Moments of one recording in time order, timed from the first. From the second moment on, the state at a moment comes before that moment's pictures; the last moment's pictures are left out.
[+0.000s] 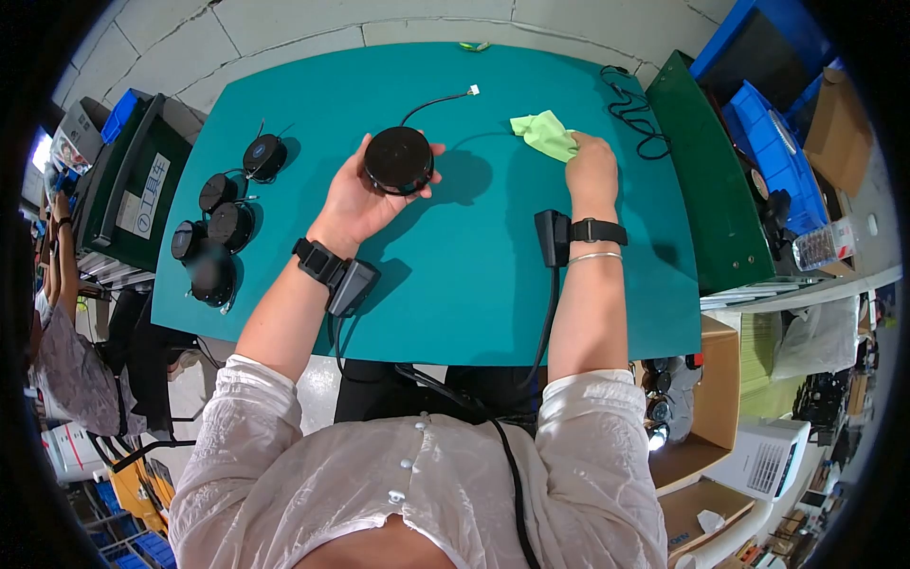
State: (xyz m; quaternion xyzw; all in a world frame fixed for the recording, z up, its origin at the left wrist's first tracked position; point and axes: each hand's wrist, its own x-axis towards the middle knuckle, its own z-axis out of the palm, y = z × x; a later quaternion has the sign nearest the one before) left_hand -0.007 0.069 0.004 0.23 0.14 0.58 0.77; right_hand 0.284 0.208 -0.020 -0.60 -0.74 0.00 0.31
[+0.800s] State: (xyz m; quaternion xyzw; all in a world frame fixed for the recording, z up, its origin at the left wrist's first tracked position) left_hand -0.008 0.070 0.004 0.22 0.16 0.60 0.76; right_hand 0.265 0.189 0.020 -0.18 -0.22 0.77 0.57
